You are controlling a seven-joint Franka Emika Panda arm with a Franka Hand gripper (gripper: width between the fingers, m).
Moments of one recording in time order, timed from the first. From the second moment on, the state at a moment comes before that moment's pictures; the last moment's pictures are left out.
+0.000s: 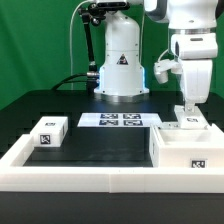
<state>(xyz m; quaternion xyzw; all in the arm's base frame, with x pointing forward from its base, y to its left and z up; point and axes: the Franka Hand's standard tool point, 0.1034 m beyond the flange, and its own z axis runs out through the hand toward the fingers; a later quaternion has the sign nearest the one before) 0.443 0.113 0.061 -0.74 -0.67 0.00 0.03</state>
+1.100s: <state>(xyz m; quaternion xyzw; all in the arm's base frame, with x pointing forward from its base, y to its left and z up) 0.450 0.113 0.064 -0.75 -0.67 0.00 0.03</state>
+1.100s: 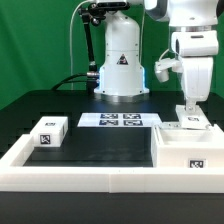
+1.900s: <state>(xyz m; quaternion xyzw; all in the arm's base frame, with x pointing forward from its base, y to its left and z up) 0.454 0.115 0.063 -0.75 -0.66 -0.01 0.03</state>
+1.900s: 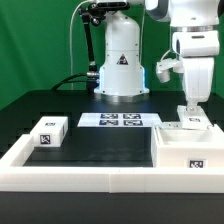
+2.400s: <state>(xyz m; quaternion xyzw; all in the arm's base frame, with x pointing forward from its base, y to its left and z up) 0.456 0.114 0.059 -0.76 -0.65 -0.01 0.04</state>
